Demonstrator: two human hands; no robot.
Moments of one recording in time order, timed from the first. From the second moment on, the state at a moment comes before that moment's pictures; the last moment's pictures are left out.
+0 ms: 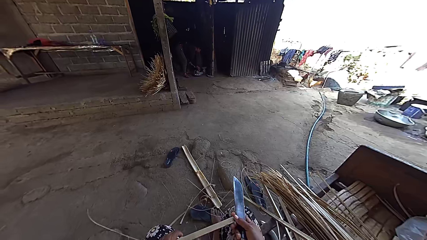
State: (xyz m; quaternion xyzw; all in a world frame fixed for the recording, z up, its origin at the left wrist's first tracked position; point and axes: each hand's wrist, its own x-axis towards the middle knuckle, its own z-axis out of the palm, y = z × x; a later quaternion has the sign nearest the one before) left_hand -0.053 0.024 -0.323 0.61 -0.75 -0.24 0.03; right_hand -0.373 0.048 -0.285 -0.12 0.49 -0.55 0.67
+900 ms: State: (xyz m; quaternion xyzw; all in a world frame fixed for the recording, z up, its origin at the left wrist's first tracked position) left_hand -0.066 0.024 -0.292 0.64 -0.74 -0.19 0.02; right_hand -0.375 0.065 -0.243 -0.16 0.40 -0.54 0.73
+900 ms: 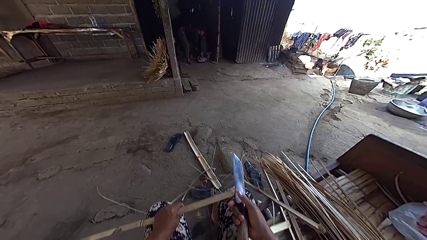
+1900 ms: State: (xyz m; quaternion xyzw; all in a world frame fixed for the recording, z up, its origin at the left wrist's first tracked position) left_hand -0.149 0.101 -0.129 0.29 -0.57 -0.43 0.64; right_hand -0.319 0.138 -0.099 -0.71 0.41 -0.50 0.28
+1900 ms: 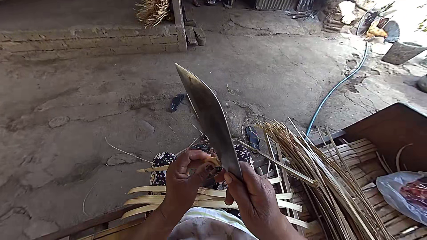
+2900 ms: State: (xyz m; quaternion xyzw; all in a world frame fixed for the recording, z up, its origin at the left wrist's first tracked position) left_hand -0.154 0.109 -0.132 0.29 -0.58 -0.46 0.61; right_hand -0.328 0.147 -0.088 -0.75 0.45 -0.42 0.22
